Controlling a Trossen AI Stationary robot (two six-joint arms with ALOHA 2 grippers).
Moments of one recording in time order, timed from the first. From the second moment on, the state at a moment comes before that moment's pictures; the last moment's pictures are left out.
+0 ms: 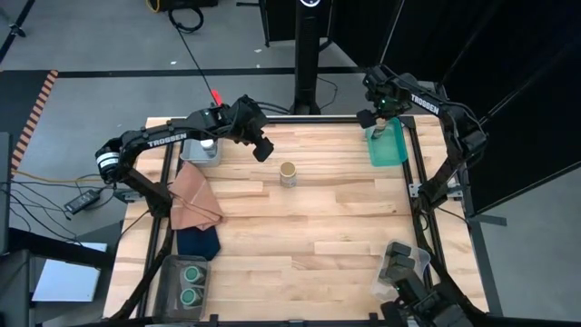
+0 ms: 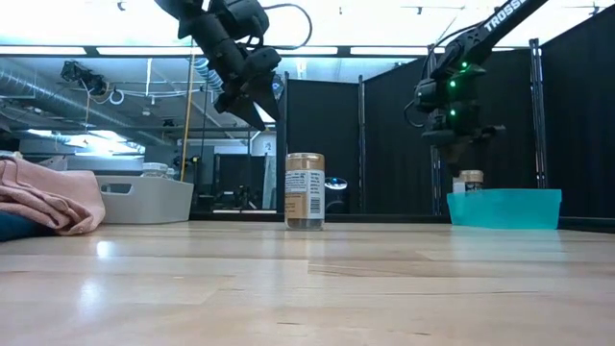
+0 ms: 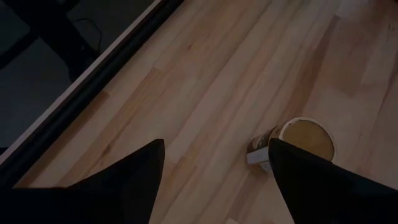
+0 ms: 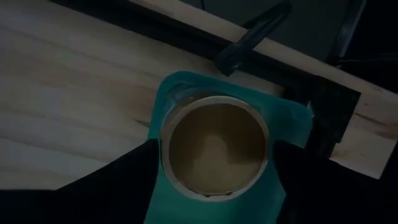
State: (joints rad) left arm 0.49 1.49 1.27 -0.61 0.01 -0.13; right arm -1.04 1.69 1.34 -1.09 0.19 0.20
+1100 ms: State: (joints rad) left arm 0.51 1.49 1.27 -0.75 0.01 -0.12; right arm -0.34 1.55 1.49 -0.60 0.02 -0.09
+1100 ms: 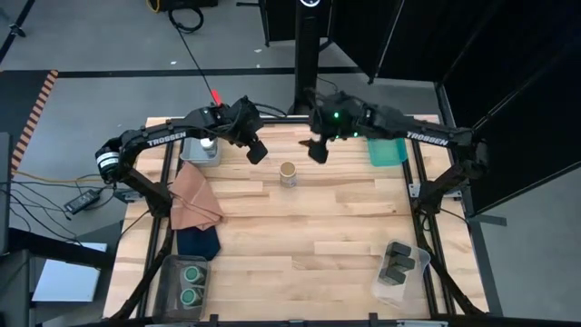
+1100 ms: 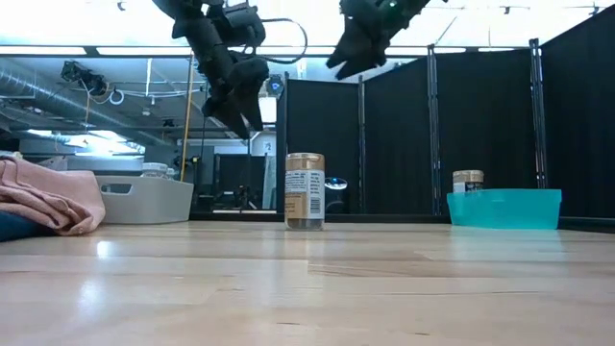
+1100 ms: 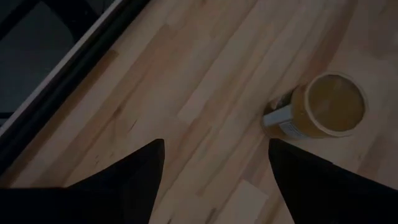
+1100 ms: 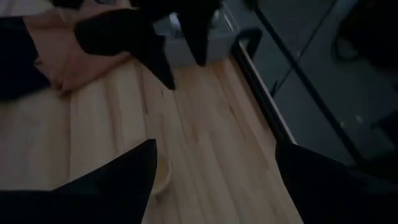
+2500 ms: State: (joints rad) left arm 0.52 1.49 1.27 -0.78 0.02 -0.09; right arm -0.22 1.85 1.39 -0.37 0.01 -0.09
